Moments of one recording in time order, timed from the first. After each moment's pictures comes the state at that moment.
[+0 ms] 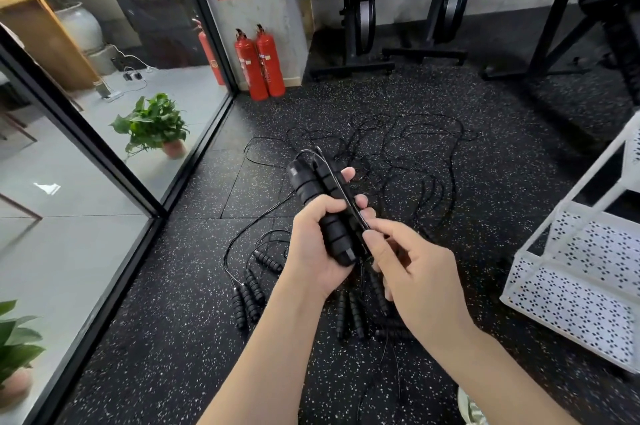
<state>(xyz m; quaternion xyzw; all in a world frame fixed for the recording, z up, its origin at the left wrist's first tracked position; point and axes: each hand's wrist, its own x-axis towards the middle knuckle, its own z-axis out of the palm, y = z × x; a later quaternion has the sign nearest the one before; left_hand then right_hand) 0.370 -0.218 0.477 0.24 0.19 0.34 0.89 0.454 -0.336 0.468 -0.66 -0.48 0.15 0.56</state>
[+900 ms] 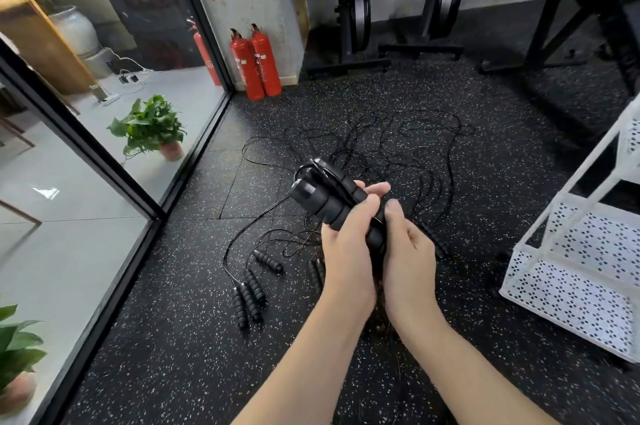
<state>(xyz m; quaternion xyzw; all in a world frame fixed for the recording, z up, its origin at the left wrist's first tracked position) 0.399 -0.279 0.488 0.34 0.31 0.45 0.76 0.441 -0.309 0.460 -0.65 -0.17 0.31 0.68</state>
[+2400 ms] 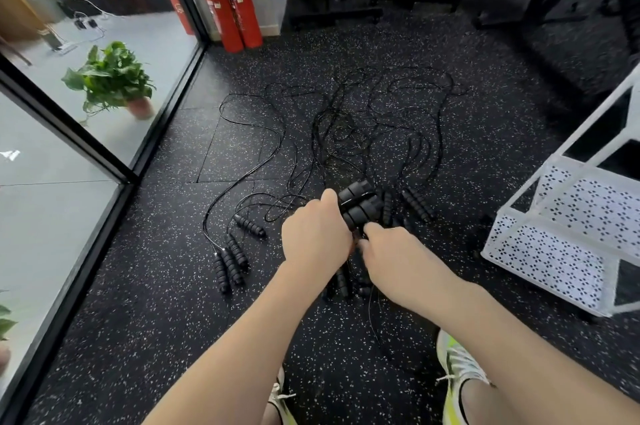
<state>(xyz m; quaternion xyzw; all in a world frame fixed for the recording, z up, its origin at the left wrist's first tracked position) 0.388 -0.220 0.396 0.84 0.52 0.06 0.11 0.482 -0.318 0.404 -0.80 -0.55 0.22 0.10</state>
